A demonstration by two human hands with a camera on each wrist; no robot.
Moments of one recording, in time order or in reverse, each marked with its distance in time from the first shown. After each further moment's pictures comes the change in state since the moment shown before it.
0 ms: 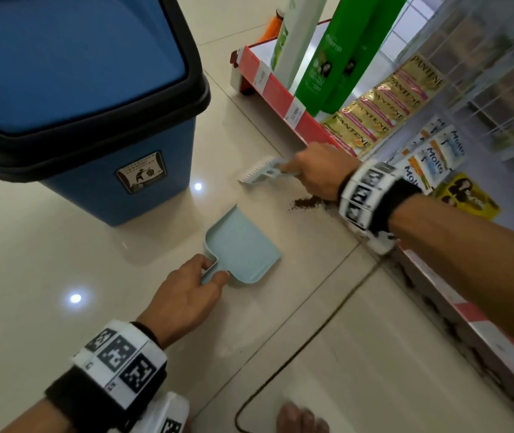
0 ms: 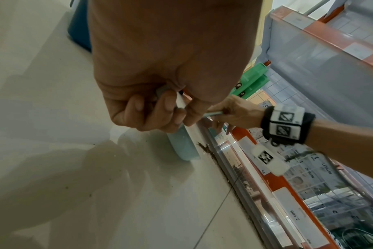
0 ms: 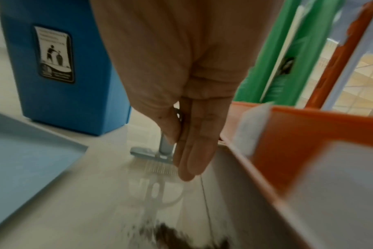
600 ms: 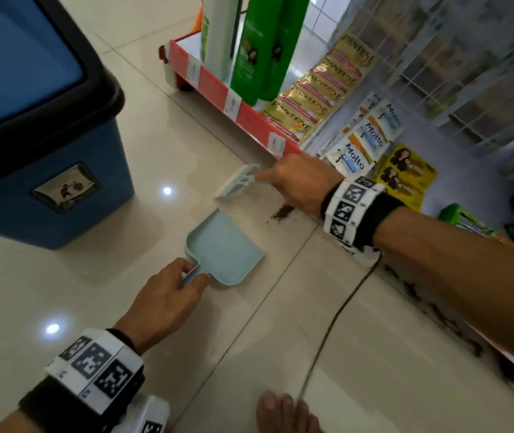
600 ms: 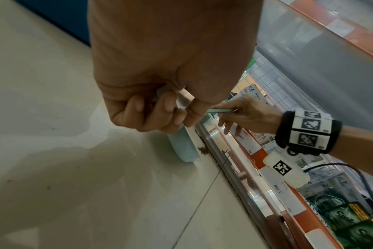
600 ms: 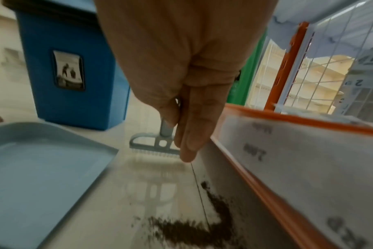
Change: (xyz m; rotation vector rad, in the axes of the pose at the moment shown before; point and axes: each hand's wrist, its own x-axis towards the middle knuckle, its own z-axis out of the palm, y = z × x) left_hand 0.008 0.021 0.021 0.092 -0.123 0.078; right_hand -0.061 0.017 0.018 -0.046 0.062 0.056
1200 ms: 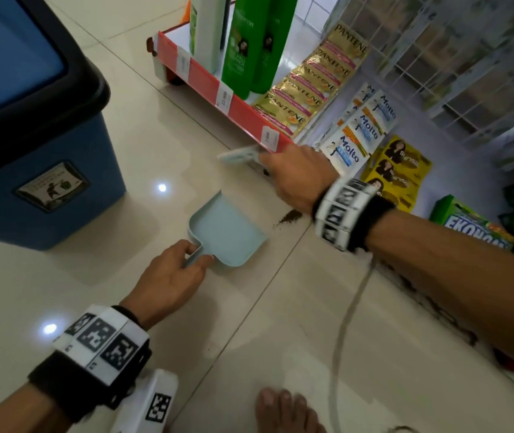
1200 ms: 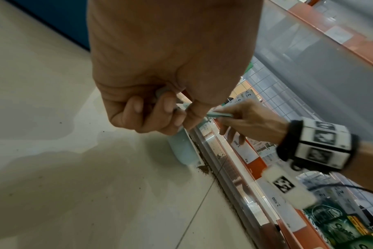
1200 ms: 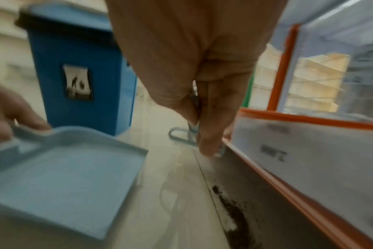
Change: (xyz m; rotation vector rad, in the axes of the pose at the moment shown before) left_hand 0.024 0.007 0.000 -0.065 -0.018 0.006; right_hand -0.008 -0.016 -0.002 0.019 0.090 0.185
